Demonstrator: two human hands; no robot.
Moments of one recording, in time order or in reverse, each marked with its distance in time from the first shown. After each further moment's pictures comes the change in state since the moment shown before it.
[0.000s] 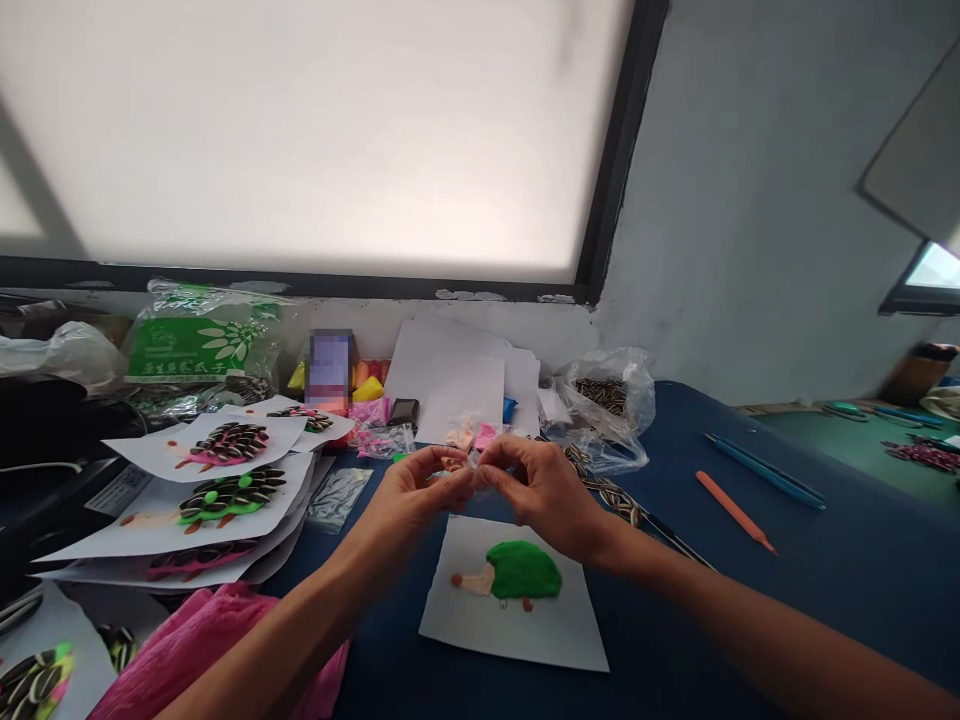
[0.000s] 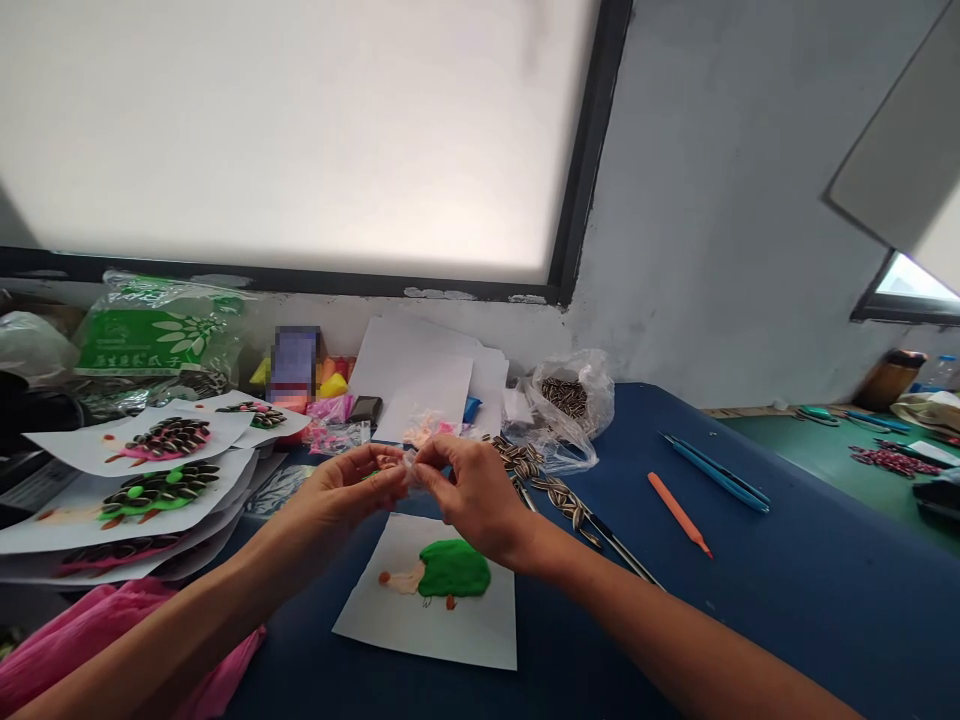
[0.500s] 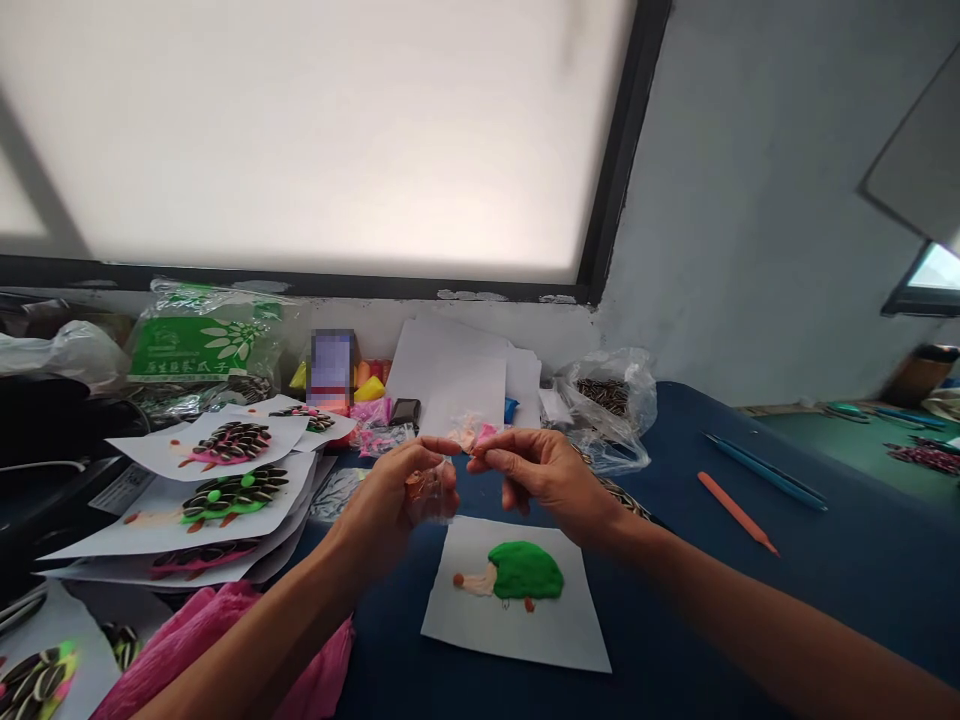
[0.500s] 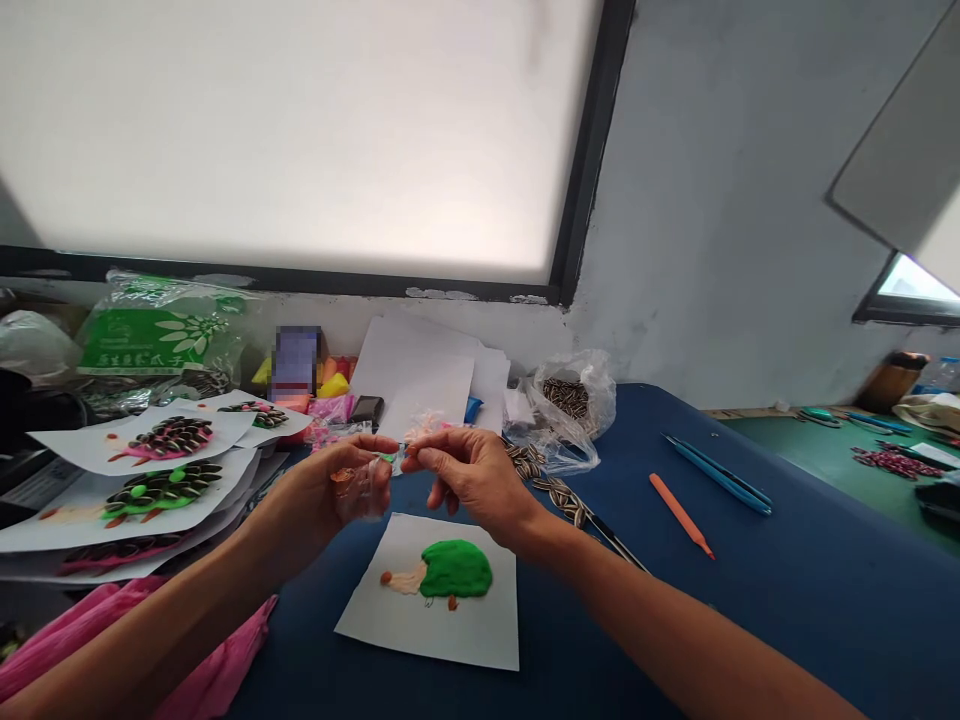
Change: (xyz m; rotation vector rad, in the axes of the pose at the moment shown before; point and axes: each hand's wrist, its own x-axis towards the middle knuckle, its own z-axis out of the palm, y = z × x) left_hand -0.003 0.017 -0.003 -0.135 0.034 -0.114; right_hand 0.005 -0.004 -0.004 0.583 -0.048 0.243
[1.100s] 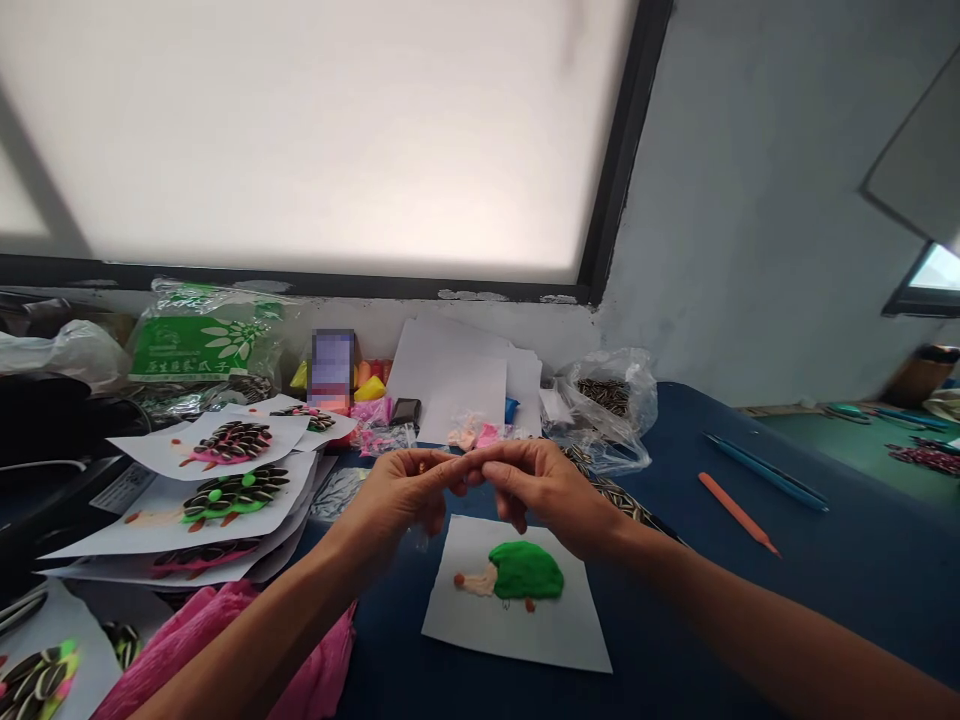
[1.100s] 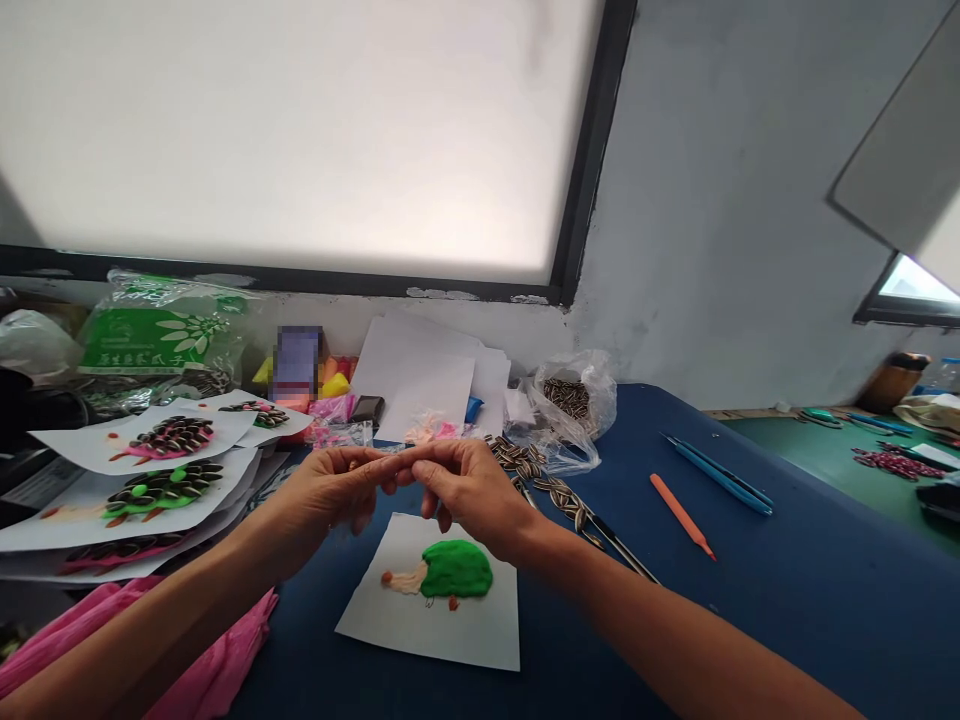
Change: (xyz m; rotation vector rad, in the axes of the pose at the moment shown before) left_hand 0.000 0.001 0.000 0.355 -0.040 0.095; right_hand -0.004 -0.004 0.006 -0.046 -0.106 0.017
